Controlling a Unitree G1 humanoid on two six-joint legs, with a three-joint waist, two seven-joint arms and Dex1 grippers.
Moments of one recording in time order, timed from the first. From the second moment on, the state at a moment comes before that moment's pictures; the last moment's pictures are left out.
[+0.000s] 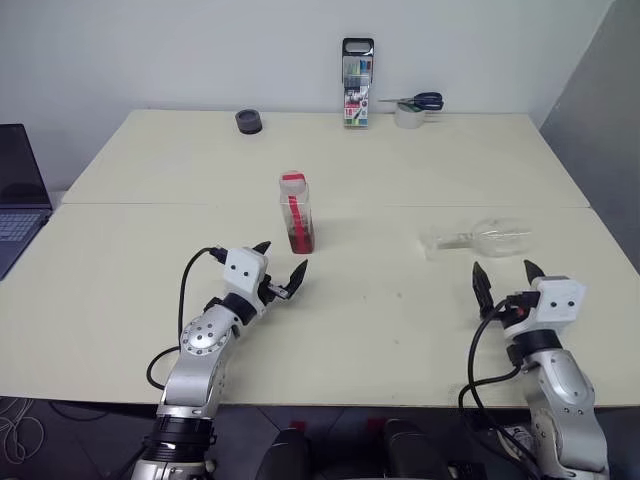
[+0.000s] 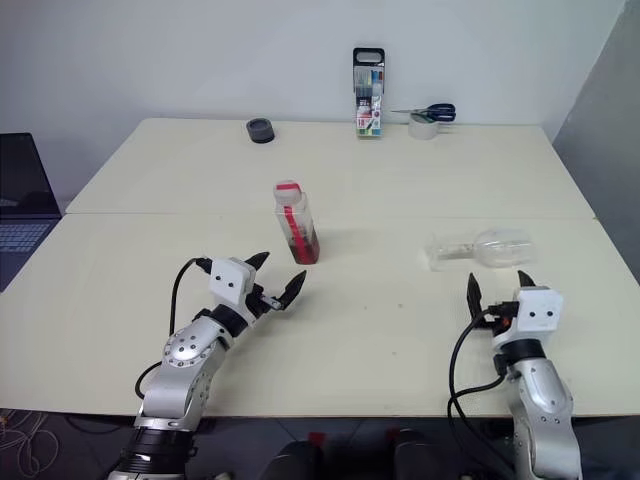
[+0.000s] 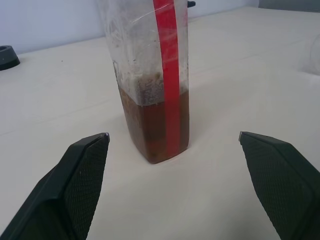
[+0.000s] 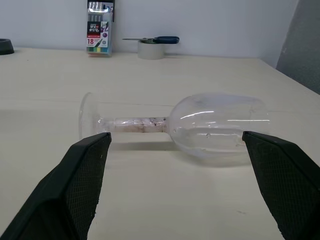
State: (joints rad) left arm -0.15 0.30 0.01 -0.04 -0.15 0.08 -0.42; right arm 0.12 -0.19 -0.22 -0.33 0.18 0.07 0.19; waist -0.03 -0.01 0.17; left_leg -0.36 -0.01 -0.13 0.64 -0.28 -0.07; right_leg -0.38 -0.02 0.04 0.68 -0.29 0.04
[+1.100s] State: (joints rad) left arm -0.18 0.30 0.05 -0.04 -0.19 0.10 -0.43; right arm 0.11 -0.19 -0.21 -0.32 0.18 0.07 0.22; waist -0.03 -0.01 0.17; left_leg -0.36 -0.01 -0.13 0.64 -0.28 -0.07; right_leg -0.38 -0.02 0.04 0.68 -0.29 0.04
